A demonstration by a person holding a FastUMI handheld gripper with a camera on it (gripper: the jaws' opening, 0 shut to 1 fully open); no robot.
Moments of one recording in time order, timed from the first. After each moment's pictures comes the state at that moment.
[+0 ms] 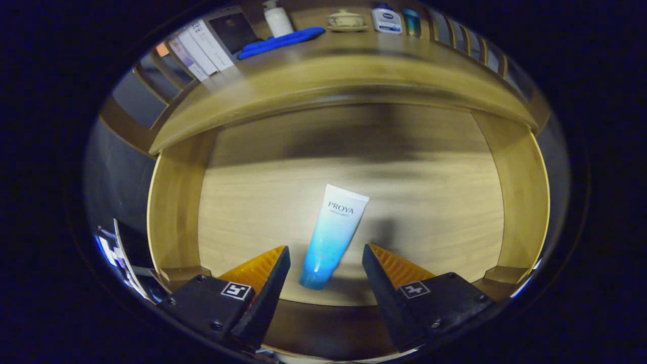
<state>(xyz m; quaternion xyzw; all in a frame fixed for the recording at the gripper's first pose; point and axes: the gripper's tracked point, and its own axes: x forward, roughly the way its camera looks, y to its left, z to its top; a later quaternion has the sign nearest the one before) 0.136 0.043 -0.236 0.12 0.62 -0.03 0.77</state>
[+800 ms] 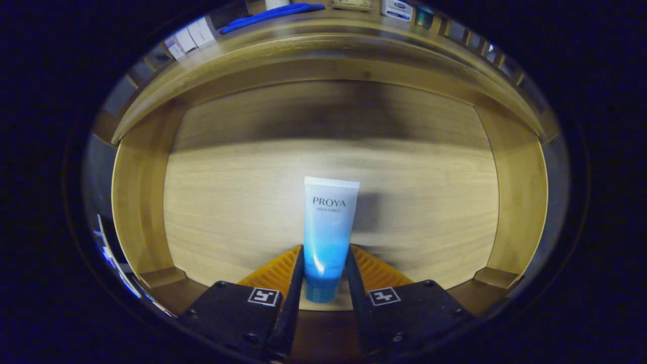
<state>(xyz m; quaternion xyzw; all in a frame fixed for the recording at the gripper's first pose) 0.139 0.036 -0.261 0.06 0.67 -0.07 0.74</state>
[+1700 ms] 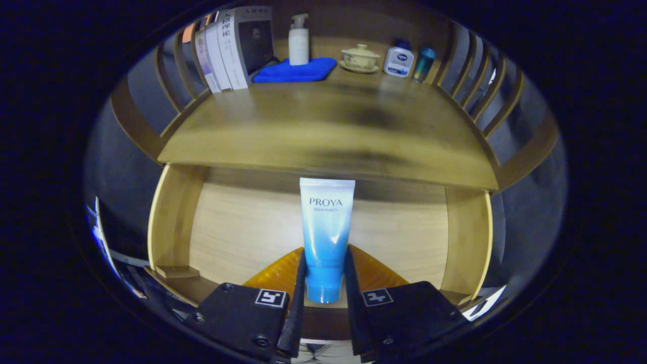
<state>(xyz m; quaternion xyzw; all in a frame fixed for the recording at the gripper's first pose) 0.175 0.026 -0.149 0.01 0.56 -0.05 0.83</state>
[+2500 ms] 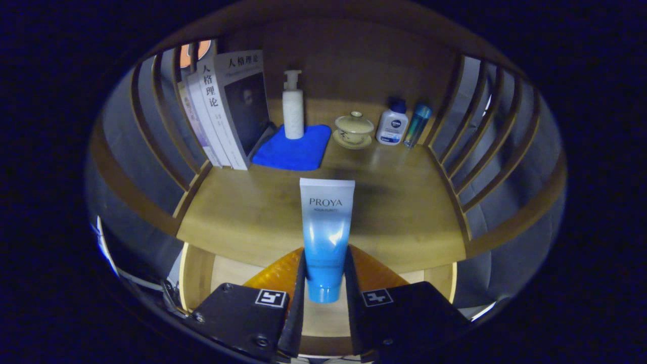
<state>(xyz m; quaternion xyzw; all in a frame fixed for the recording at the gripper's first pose) 0.294 0.019 -0.063 0.01 0.48 -0.07 0.88</state>
